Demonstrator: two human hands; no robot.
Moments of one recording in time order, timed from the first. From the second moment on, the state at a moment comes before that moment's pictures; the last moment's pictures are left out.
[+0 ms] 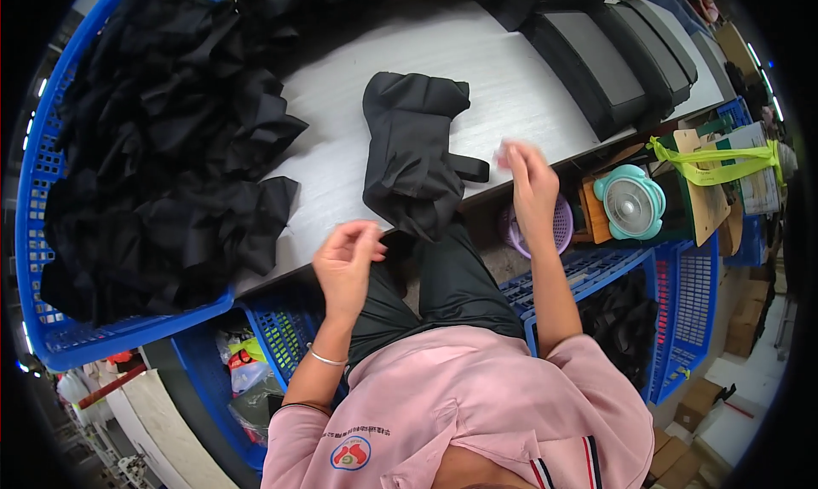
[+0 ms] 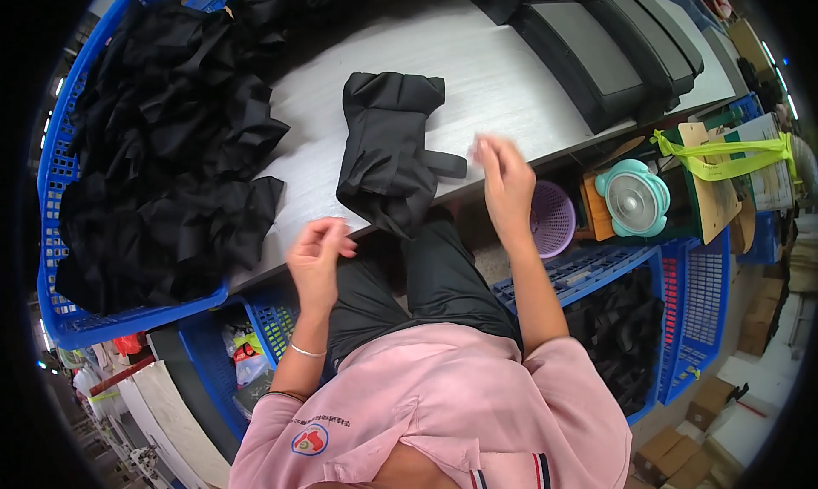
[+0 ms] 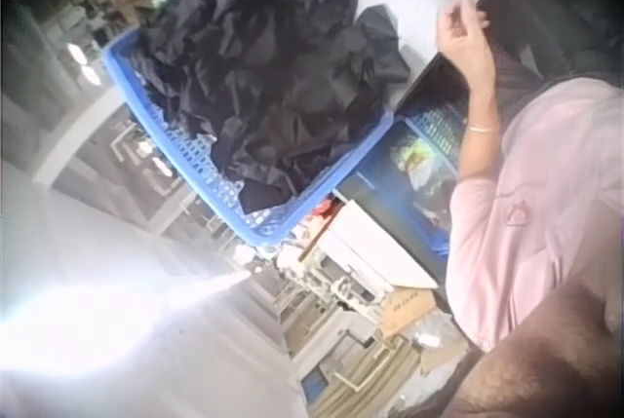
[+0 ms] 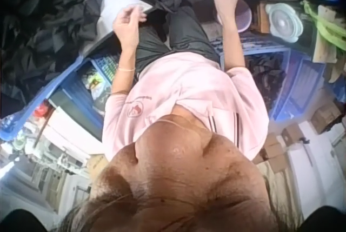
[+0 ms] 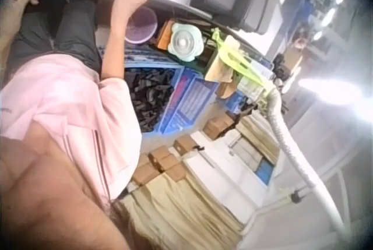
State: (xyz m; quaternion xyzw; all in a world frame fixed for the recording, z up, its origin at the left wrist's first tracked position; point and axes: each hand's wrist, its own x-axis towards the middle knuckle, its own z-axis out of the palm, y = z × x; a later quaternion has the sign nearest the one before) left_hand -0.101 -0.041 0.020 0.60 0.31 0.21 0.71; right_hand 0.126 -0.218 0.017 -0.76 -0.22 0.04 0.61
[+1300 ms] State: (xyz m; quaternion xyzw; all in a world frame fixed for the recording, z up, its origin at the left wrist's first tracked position) left_hand 0.000 -0.027 -0.009 0.60 0.30 0.32 0.67; right_hand 0.089 -0.184 0.002 -0.74 -0.12 0.04 0.66
